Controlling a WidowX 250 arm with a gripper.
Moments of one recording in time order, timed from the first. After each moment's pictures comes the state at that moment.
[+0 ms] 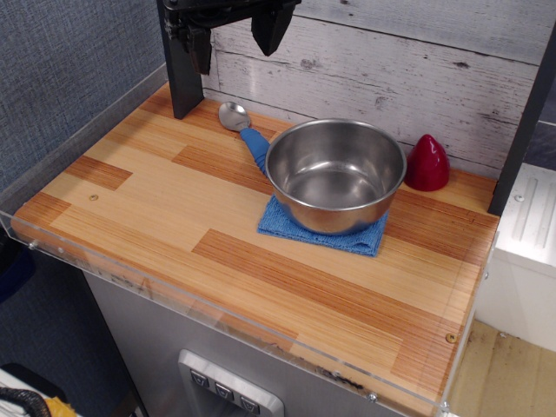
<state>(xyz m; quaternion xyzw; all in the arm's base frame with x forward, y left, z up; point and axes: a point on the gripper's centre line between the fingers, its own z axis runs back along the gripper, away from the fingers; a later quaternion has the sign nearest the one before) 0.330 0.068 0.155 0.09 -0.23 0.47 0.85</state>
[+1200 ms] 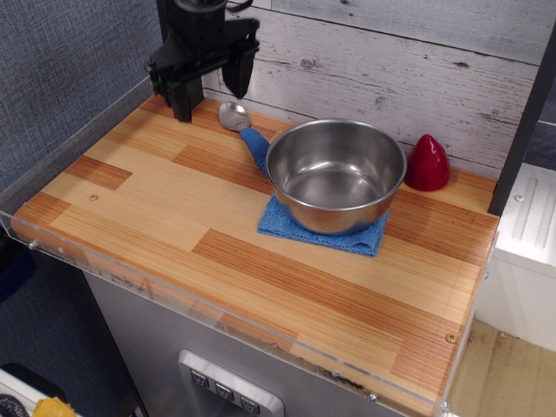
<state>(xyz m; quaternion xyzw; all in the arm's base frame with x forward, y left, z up) 0.346 0.117 0.085 0.04 -0.16 0.53 0.83</state>
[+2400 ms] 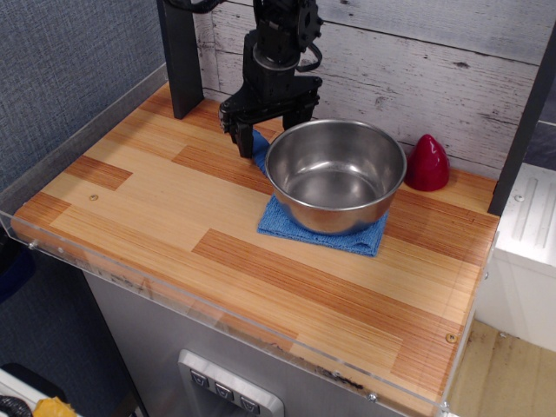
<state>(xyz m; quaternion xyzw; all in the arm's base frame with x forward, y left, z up) 0.393 0.078 0.022 0.06 -0.13 0.47 0.87</state>
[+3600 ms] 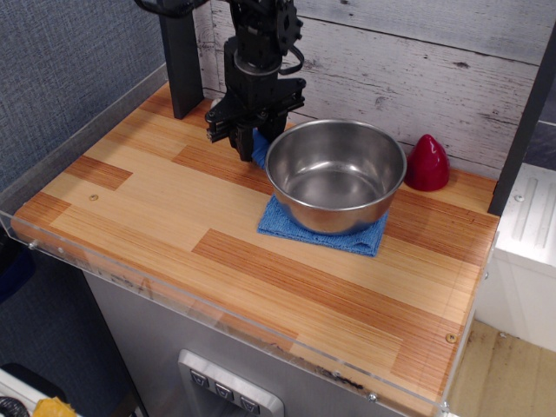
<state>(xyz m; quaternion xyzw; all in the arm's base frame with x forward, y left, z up) 0.377 0.085 0.027 0.04 -0.13 0.50 0.85</state>
